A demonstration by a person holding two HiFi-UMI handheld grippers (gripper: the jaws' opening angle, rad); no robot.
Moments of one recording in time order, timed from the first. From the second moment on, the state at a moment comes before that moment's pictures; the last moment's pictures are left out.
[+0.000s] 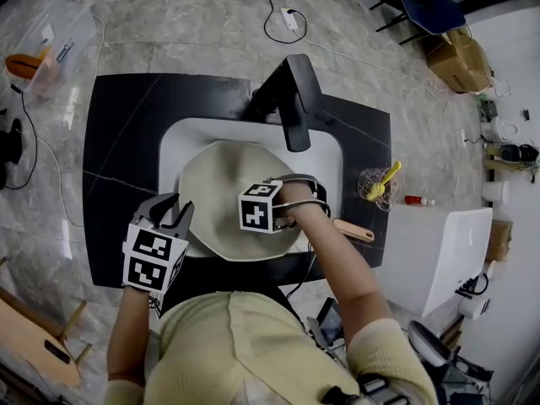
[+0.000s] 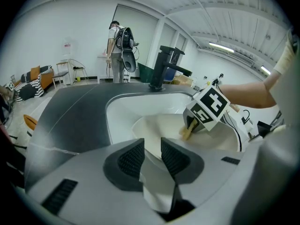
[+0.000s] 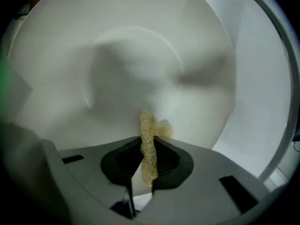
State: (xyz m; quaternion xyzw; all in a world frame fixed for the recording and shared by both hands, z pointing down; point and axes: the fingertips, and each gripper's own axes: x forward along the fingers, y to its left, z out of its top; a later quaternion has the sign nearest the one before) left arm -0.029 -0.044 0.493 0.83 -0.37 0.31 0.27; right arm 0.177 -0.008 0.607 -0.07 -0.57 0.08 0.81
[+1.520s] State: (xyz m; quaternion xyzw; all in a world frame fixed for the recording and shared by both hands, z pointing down) left arm -0.028 -0.045 0.494 0.83 -0.37 0.31 0.28; right arm 0.051 -0.048 0.619 0.04 -0.78 0.08 0.61
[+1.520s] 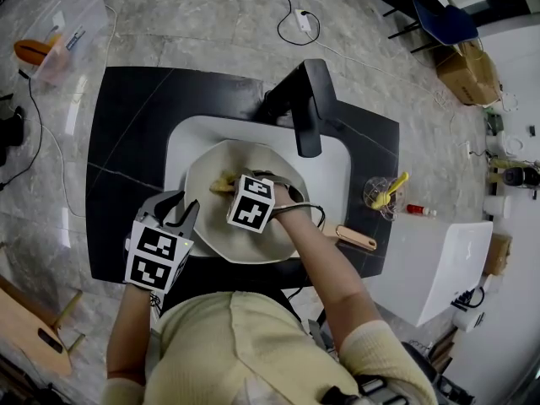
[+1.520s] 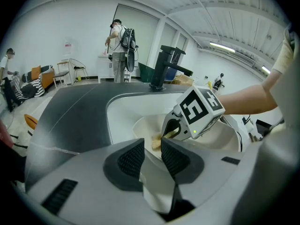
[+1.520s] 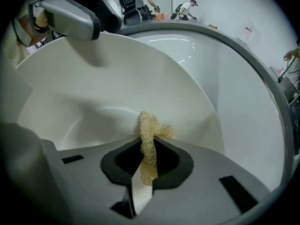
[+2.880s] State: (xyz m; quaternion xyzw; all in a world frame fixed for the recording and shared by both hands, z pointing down) left arm -0.028 -0.045 0.495 0.83 -0.37 0.31 0.27; right arm 0.112 -0.032 0.586 0.07 -0.75 0.18 0.63
